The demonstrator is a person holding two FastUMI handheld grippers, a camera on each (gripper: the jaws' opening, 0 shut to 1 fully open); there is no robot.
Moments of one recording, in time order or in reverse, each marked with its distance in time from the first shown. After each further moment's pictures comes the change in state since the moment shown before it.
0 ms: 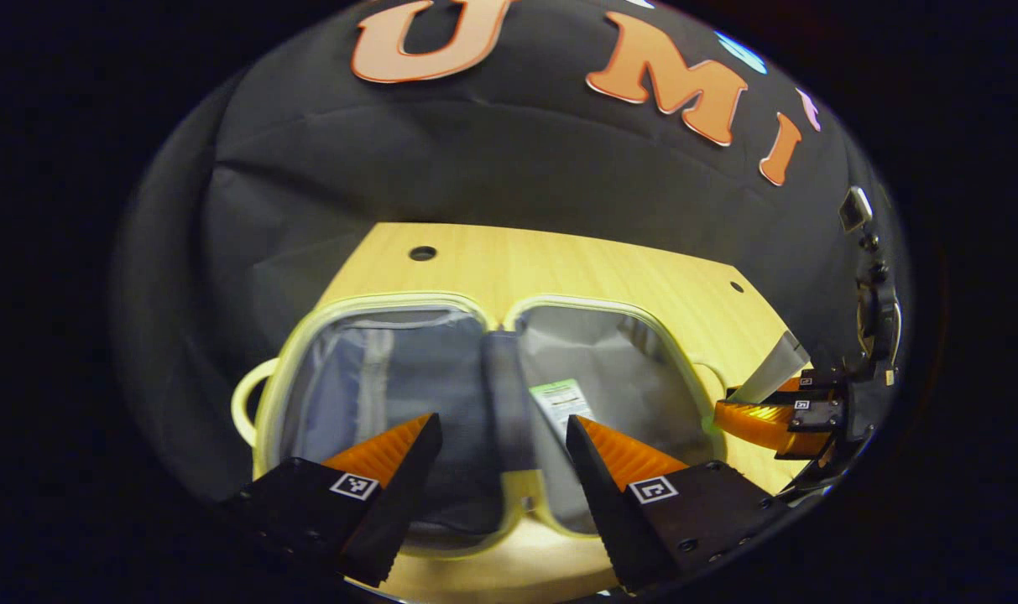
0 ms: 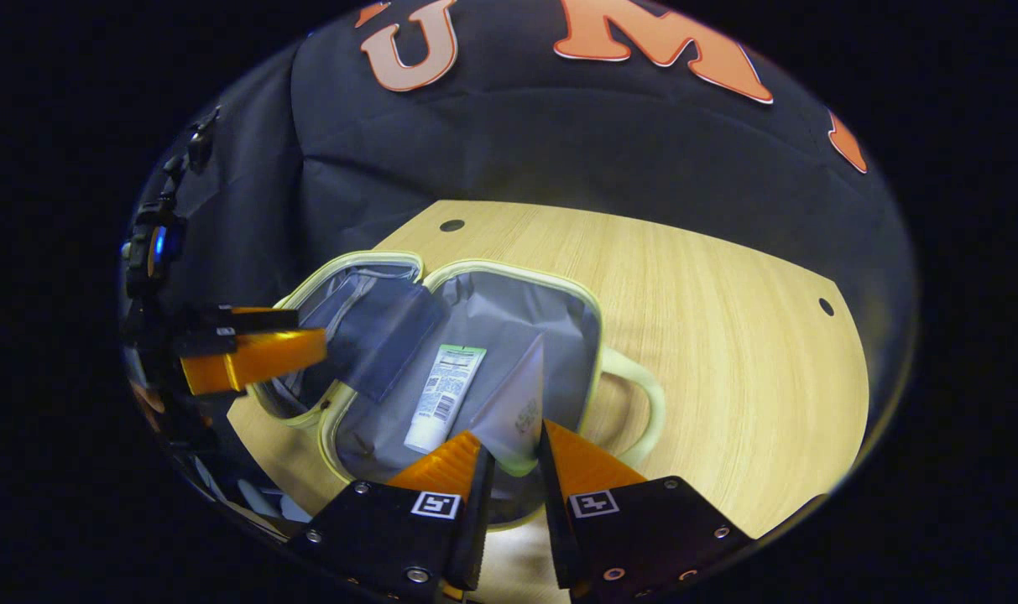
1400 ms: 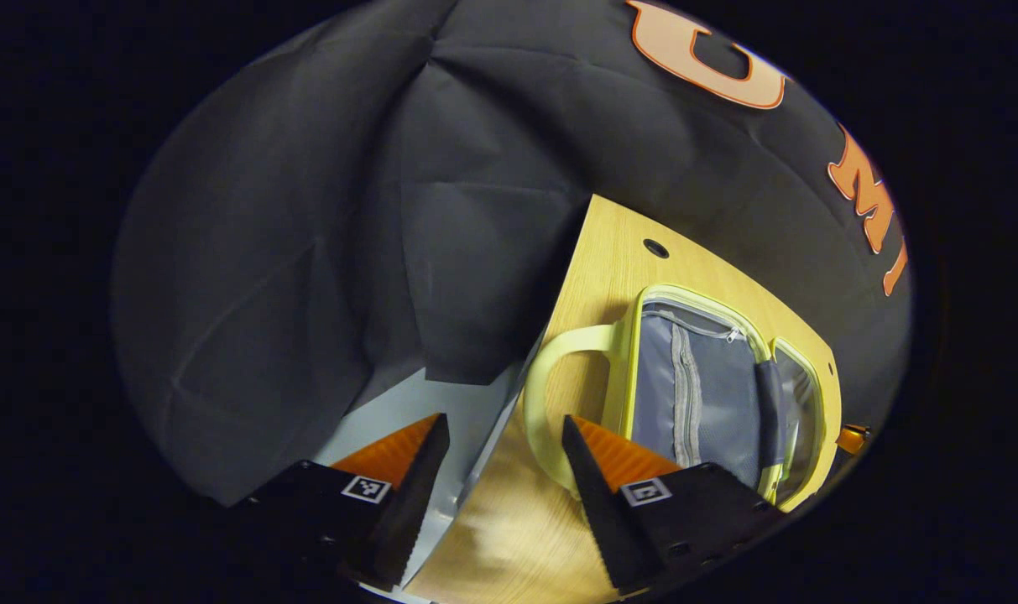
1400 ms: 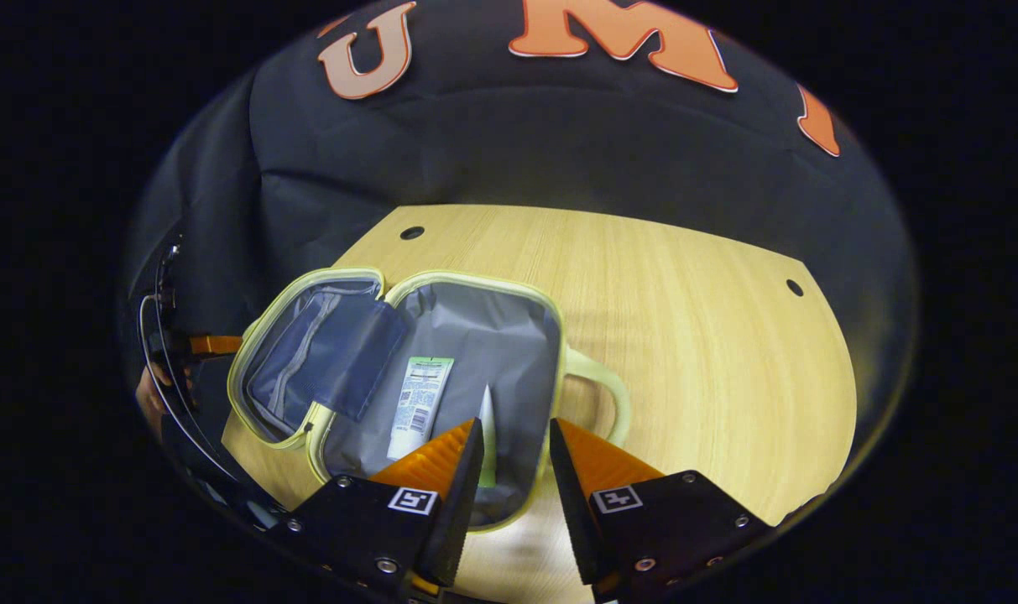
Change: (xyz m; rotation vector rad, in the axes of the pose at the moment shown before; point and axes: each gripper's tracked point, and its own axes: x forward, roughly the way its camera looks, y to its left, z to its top) left arm 0.021 0.263 -0.059 -0.331 0.116 0.193; right arm -0.021 -0.034 0.020 0.098 -0.017 -0.127
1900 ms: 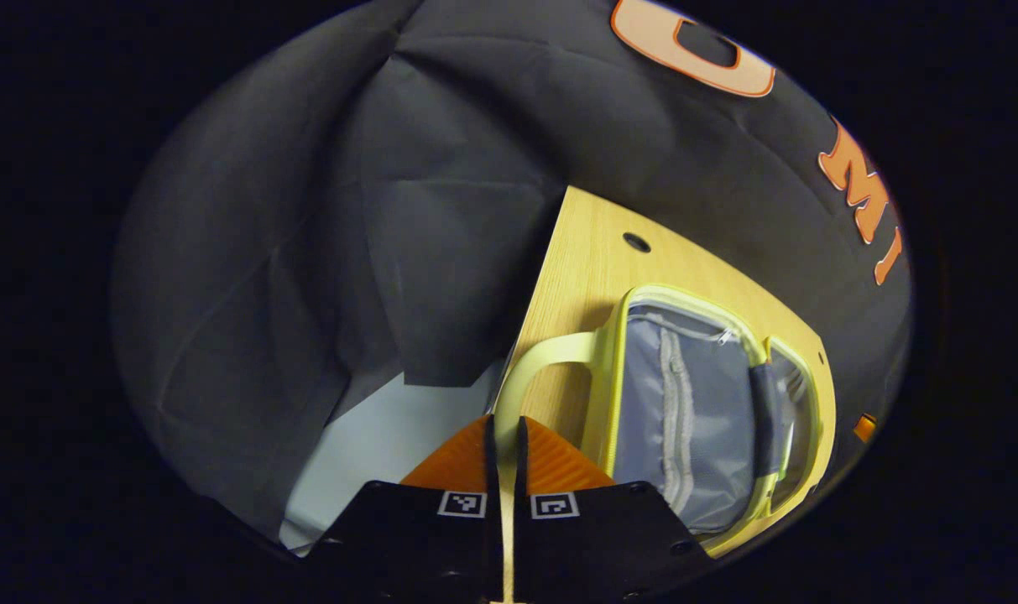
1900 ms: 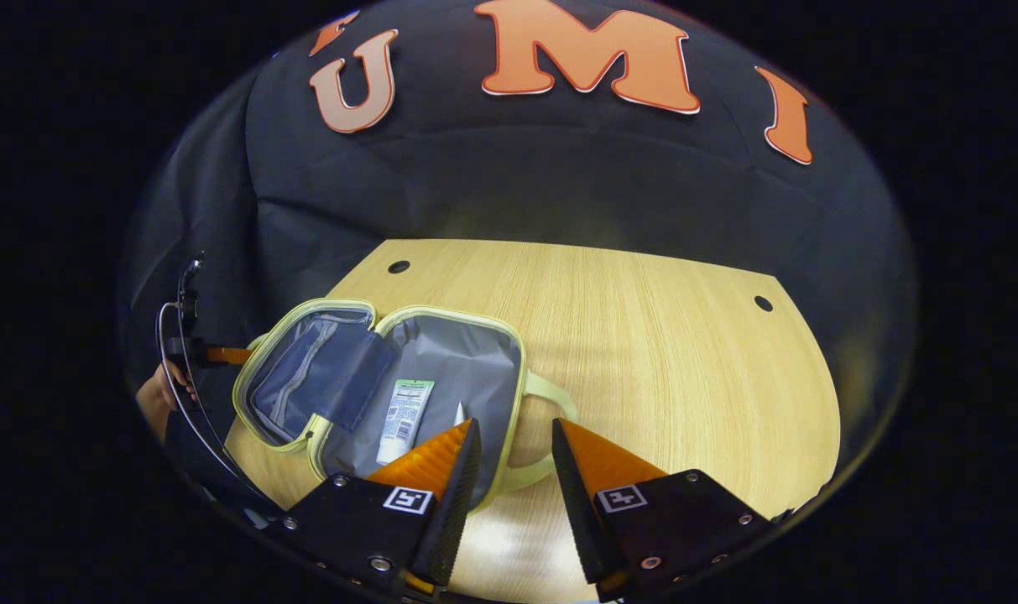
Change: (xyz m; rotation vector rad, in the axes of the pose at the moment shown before) left arm 0.009 -0.023 0.025 0.035 -0.033 -0.064; right arm -0.039 -0.031 0.021 0.007 -0.104 -0.035
